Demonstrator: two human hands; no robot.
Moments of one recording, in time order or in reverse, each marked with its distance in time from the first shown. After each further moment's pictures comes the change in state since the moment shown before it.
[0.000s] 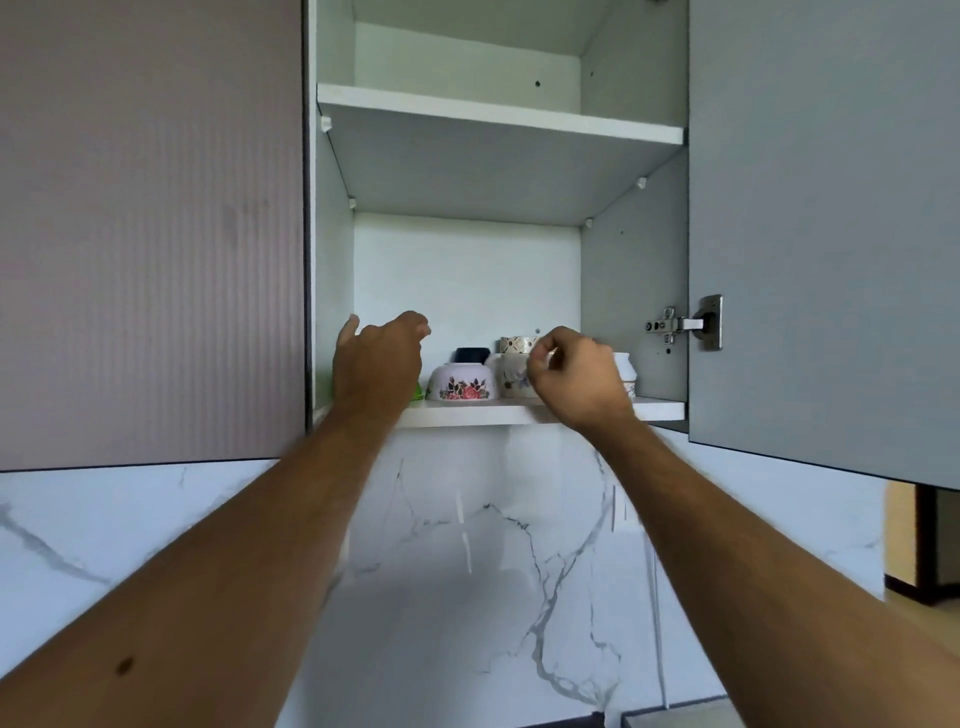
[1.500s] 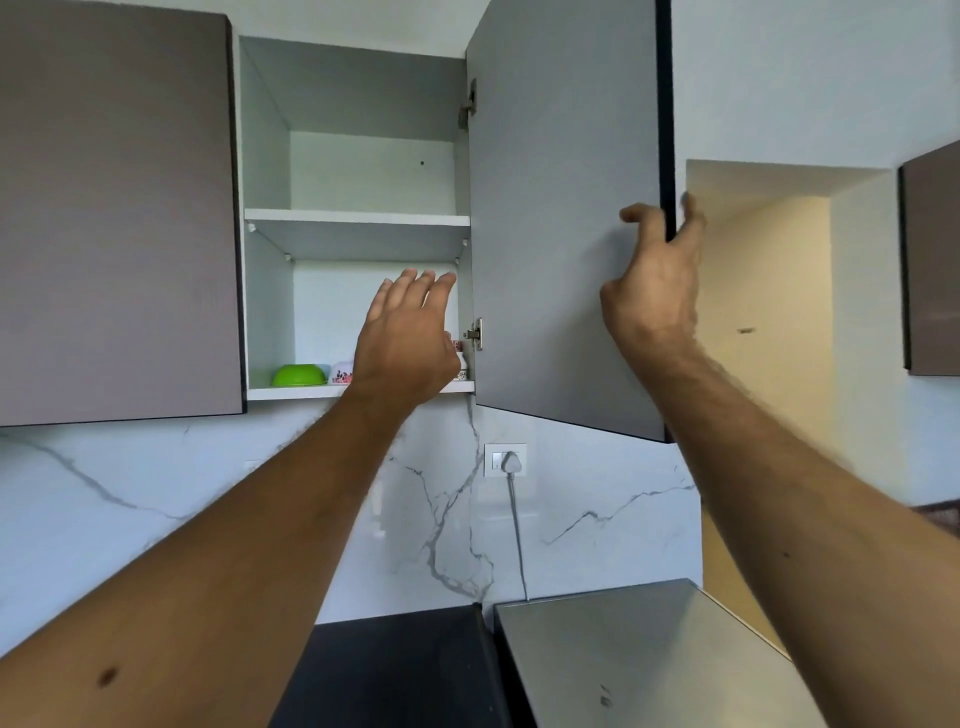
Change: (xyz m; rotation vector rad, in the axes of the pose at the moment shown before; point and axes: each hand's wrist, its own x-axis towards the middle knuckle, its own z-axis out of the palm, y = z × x) left_hand -0.112 0.377 -0.227 0.133 -0.018 0.187; right_hand -0.116 -0.018 -0.460 -0.150 0.409 -0.009
